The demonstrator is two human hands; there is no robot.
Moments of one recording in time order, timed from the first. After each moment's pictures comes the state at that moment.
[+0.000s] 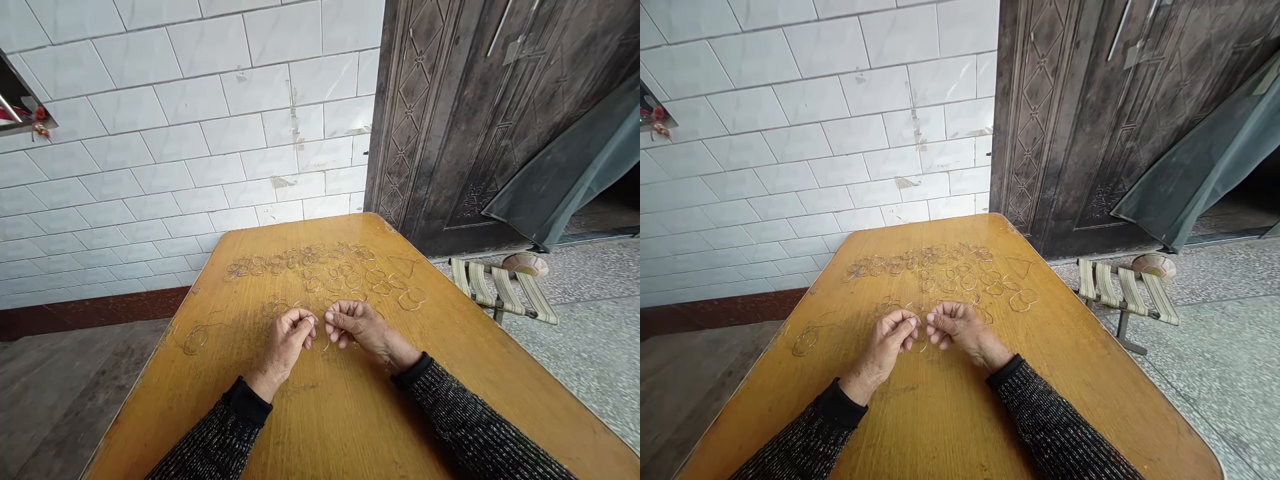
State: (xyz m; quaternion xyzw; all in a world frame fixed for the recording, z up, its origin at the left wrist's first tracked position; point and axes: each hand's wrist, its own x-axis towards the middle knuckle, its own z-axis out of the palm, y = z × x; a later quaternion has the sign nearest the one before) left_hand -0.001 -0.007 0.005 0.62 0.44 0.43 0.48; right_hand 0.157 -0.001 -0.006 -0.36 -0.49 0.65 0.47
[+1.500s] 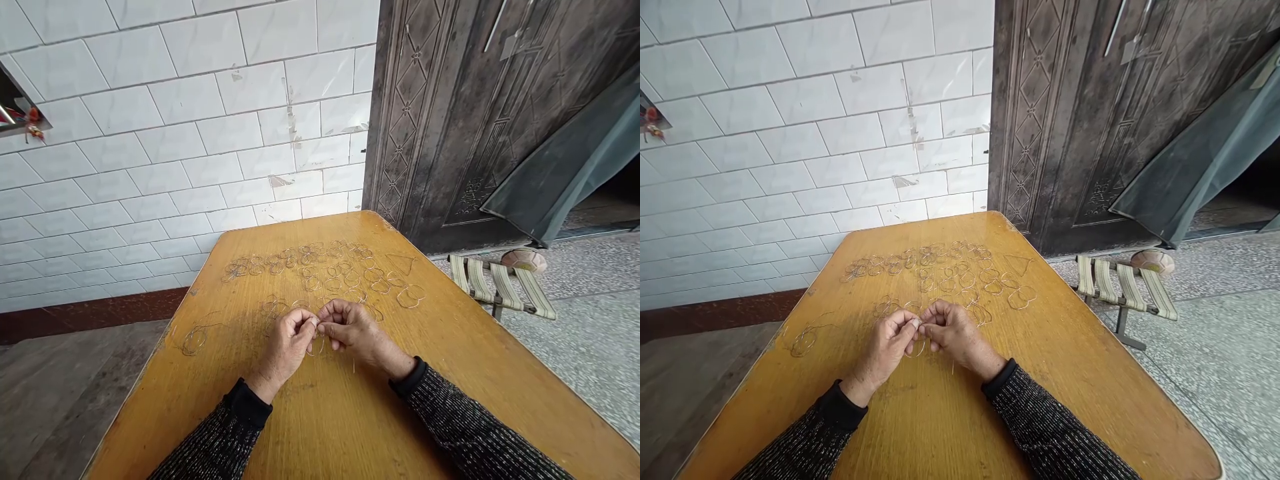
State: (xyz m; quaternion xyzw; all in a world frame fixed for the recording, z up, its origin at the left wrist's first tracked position) left_hand 0.001 -0.008 0.002 0.68 0.45 0.40 0.42; right_hand 0.144 -0.008 -0.003 -0.40 -0.54 0.58 0.46
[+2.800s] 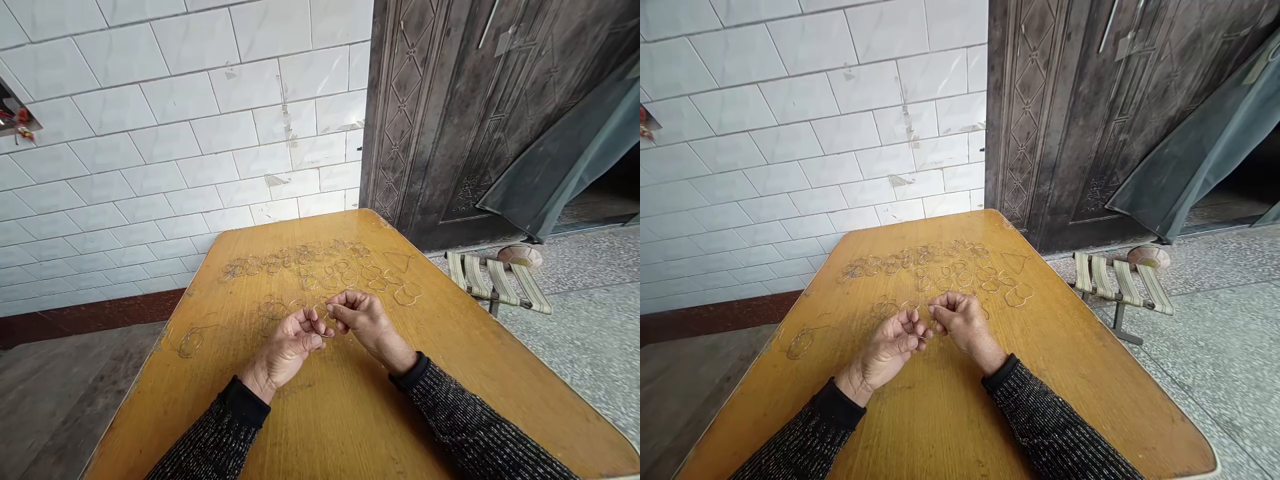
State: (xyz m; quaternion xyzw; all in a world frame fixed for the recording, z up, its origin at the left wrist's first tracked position) left_hand -0.003 -0.006 -0.002 0.46 0.25 0.39 0.76; right_hand 0.153 -0.005 0.002 -0.42 -0.47 0.52 0.58
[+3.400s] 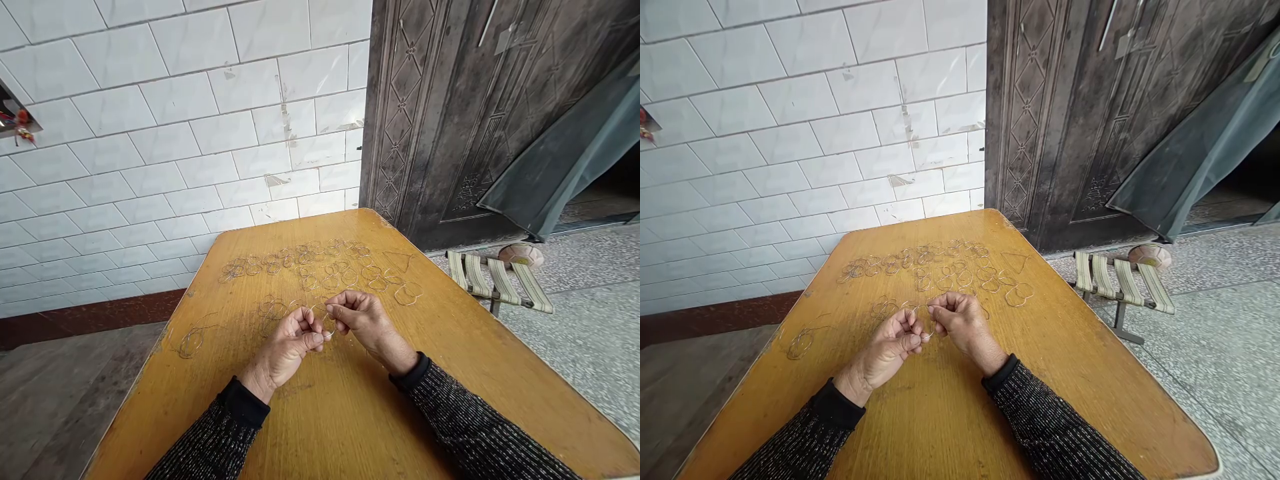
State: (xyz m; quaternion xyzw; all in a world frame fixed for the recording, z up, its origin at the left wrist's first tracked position) left_hand 0.000 -0.009 0.004 0.47 0.30 0.39 0.73; right_hand 0.153 -0.007 0.007 -0.42 -0.45 0.53 0.58
